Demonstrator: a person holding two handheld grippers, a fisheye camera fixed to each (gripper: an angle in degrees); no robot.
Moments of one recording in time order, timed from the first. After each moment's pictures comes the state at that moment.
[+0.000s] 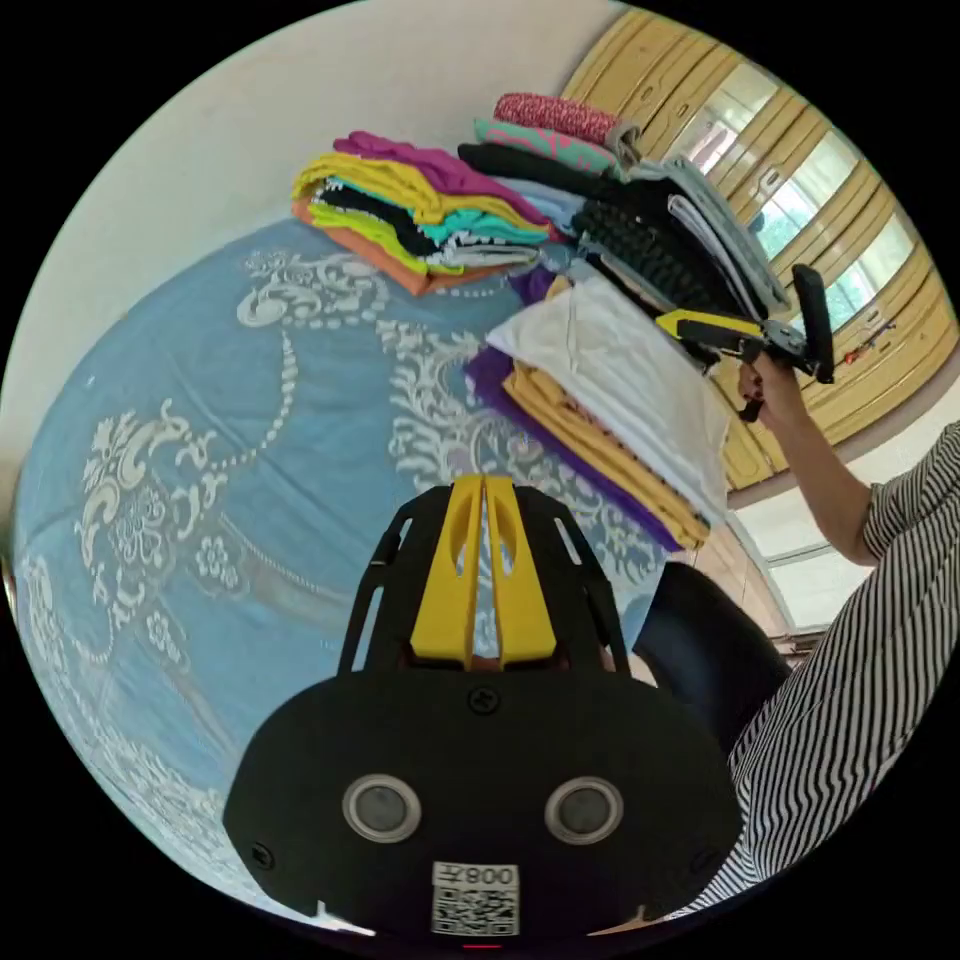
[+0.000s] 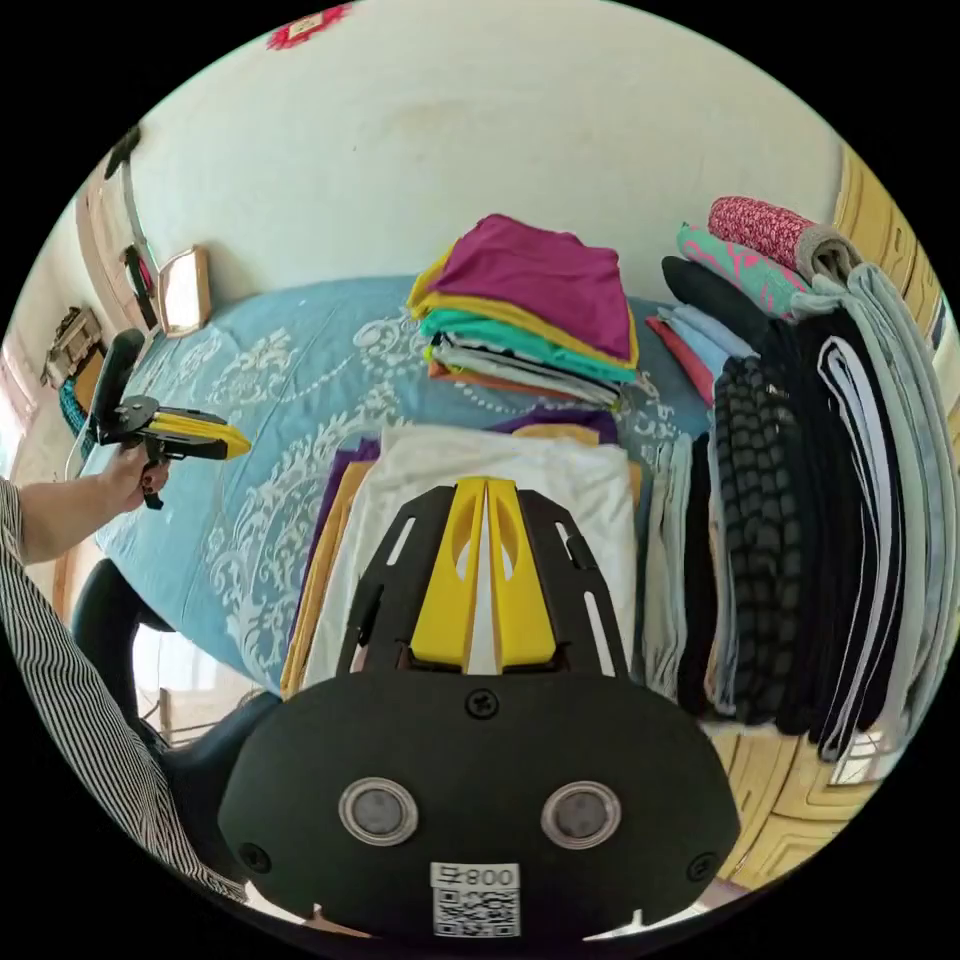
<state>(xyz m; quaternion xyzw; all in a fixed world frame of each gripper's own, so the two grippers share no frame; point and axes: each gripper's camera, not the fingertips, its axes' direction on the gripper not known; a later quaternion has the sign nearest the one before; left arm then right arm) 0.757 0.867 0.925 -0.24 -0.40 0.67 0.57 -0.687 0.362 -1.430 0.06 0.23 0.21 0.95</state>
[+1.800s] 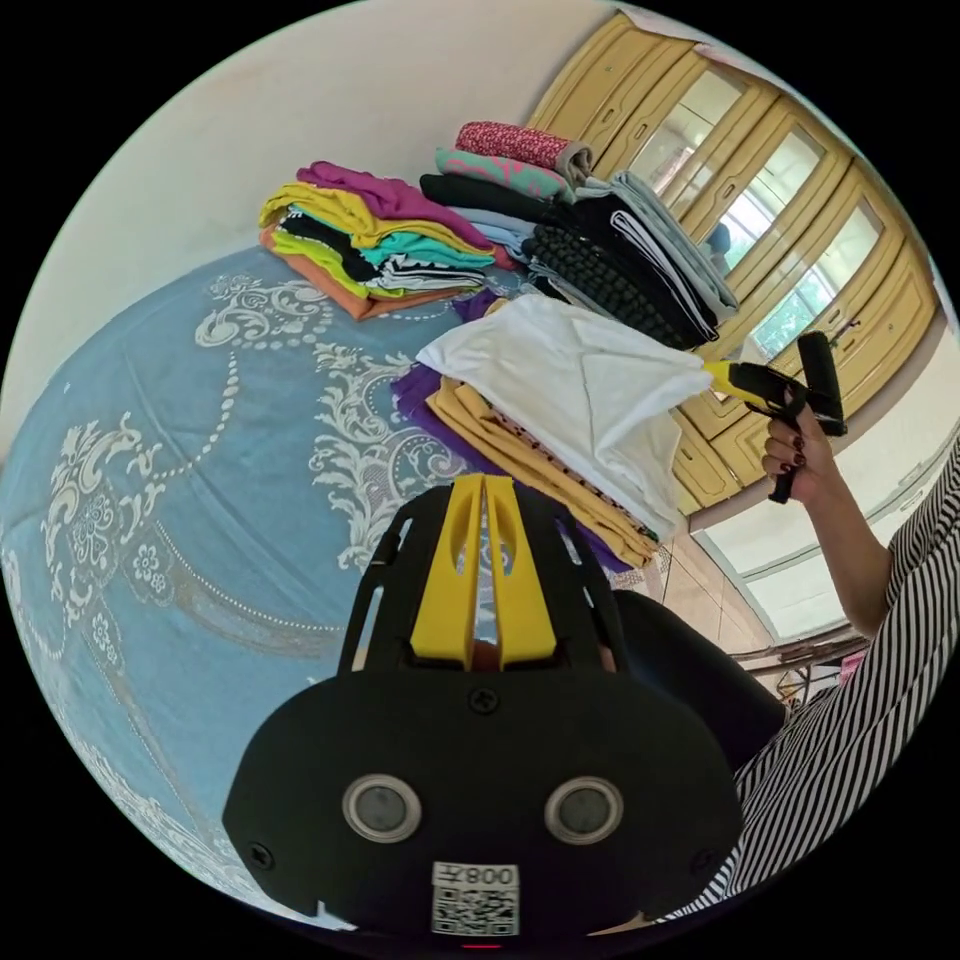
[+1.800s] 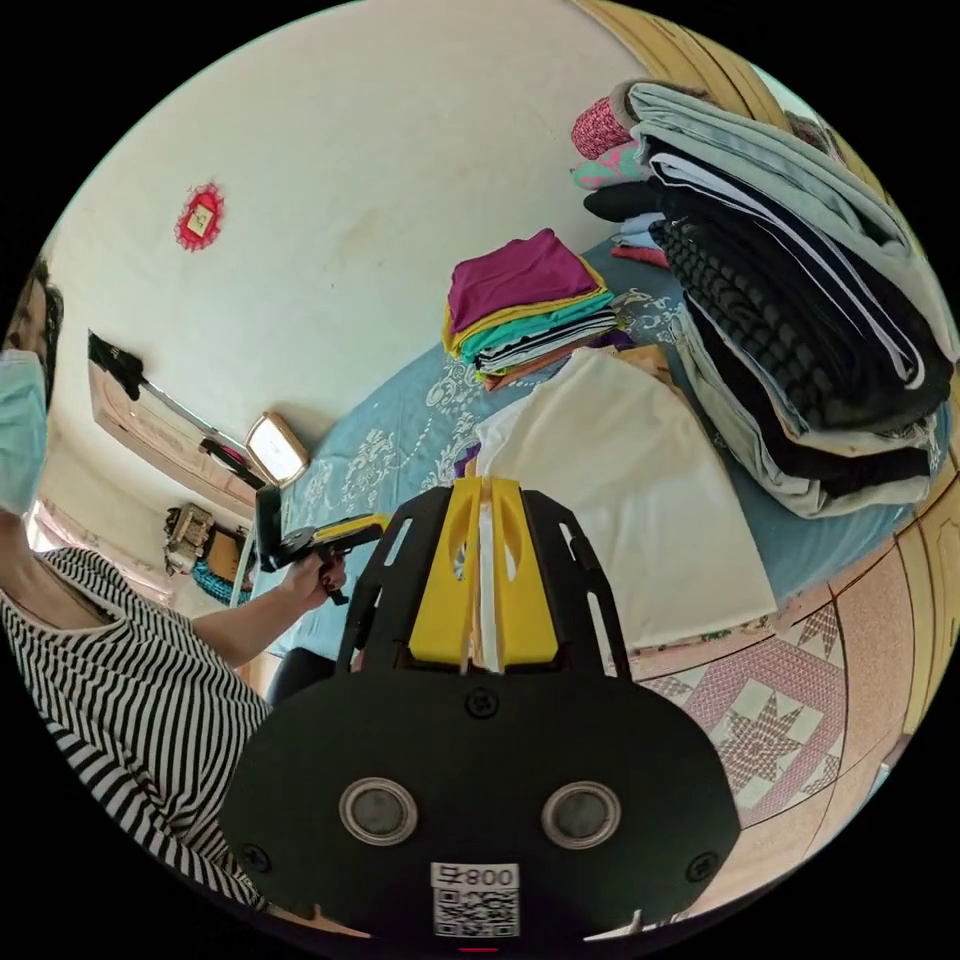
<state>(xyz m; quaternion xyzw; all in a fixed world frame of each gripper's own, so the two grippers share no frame) 0.703 0.965 0.879 -0.24 -0.31 0.70 0.60 -0.867 0.590 -1.815 0.22 0.00 0.38 0.90</state>
